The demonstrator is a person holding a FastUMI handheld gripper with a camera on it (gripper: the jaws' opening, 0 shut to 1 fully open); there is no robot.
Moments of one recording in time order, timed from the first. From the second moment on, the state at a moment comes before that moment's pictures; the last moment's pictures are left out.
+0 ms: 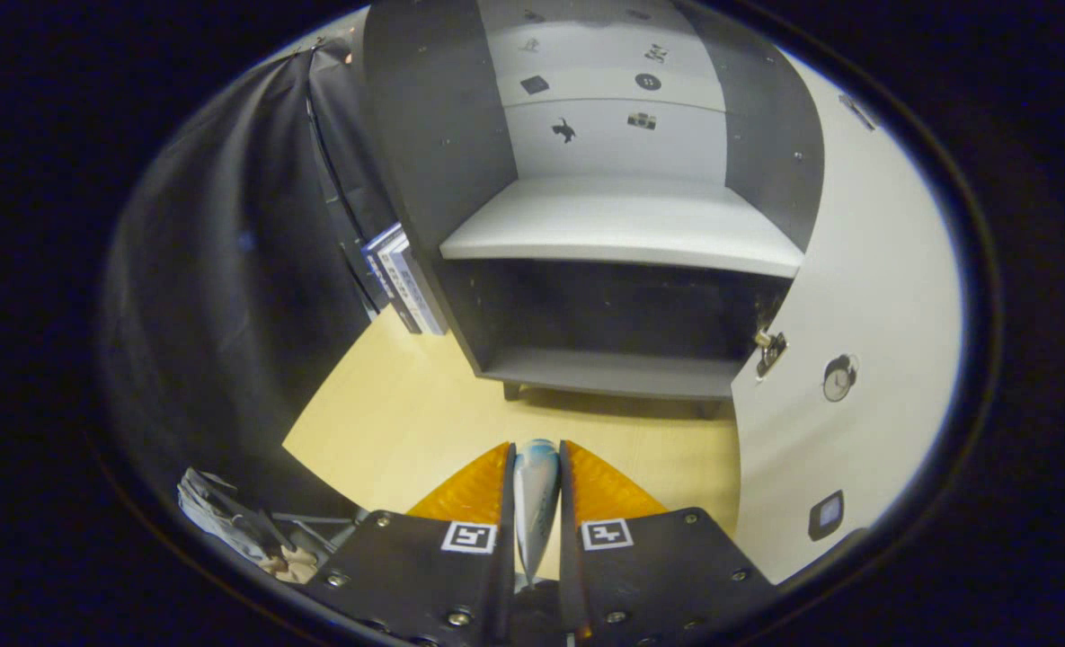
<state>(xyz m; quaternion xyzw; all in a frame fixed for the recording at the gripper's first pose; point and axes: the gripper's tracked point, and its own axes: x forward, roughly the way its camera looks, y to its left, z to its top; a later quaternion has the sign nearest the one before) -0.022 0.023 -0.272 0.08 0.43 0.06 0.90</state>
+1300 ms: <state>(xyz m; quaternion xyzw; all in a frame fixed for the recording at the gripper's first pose) 0.172 -0.078 -0.224 0.09 0.47 -0.04 0.88</state>
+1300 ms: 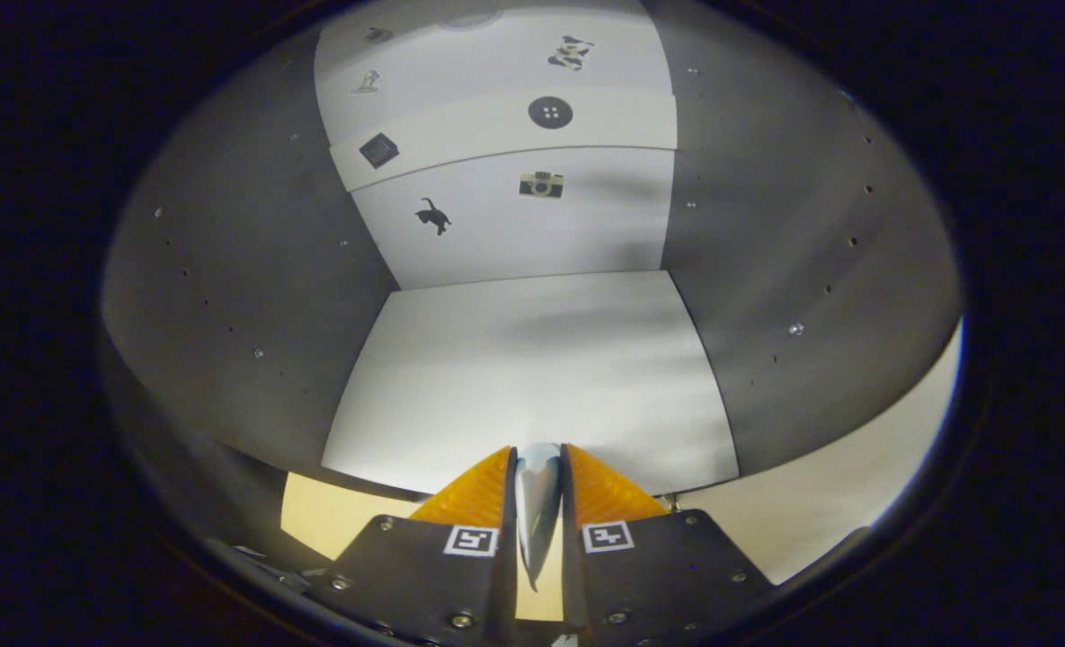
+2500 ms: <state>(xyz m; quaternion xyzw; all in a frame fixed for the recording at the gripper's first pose) 0.184 -0.055 -0.227 0.04 0.49 -0.02 0.87</state>
